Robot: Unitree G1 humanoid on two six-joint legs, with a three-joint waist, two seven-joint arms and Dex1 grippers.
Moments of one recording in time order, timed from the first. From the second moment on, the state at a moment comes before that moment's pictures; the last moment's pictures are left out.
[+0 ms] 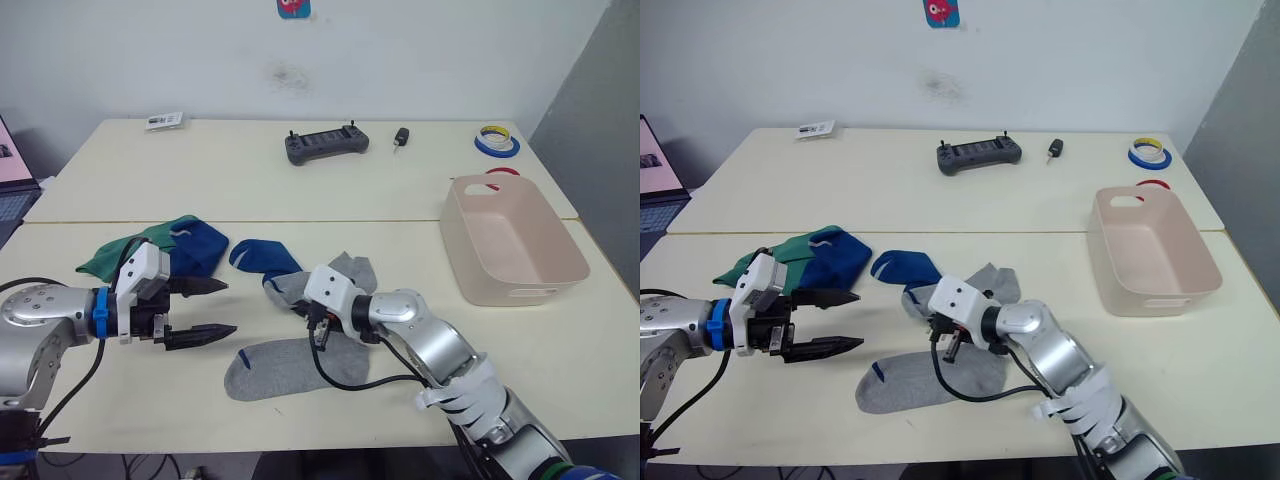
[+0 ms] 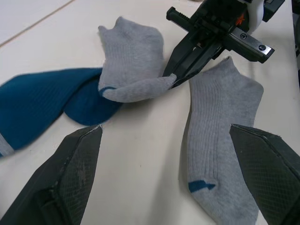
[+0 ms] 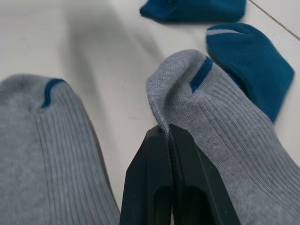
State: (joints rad) left arm -0.08 1.00 0.25 -0.08 -0.57 0.43 -1.34; right arm -0.53 -0.12 0.53 -0.16 -0.02 0.67 0.72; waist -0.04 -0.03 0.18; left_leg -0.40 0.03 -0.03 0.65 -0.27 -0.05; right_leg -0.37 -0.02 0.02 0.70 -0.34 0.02
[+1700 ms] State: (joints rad) left arm -0.08 0.64 0.34 -0.15 -1.02 1.08 -0.65; right arm -0.40 -0.36 0.15 -0.41 0.23 0.85 0.60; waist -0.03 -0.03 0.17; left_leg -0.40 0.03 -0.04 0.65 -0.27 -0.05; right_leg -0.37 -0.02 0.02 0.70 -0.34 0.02
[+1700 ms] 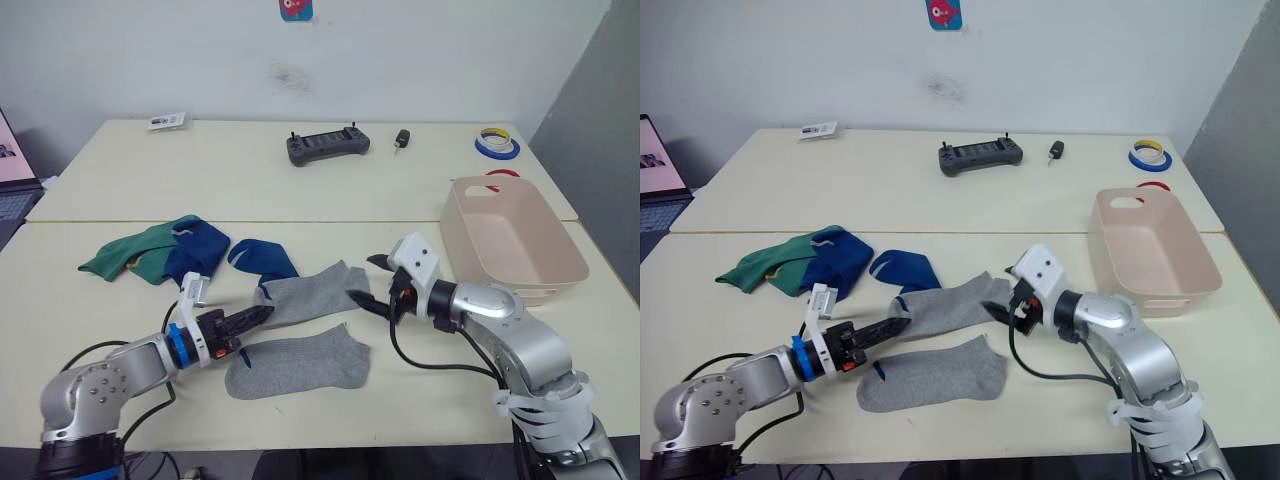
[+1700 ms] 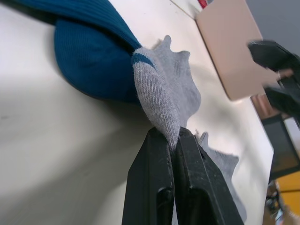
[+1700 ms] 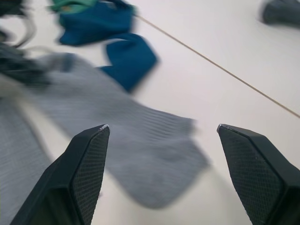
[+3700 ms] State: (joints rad) left arm 0.13 0.89 0.40 -0.36 -1.12 1.17 -0.95; right arm -0.13 -0.35 0.01 -0.81 0.68 1.25 0.46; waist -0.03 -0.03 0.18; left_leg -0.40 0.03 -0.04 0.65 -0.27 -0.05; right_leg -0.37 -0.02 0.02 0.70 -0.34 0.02
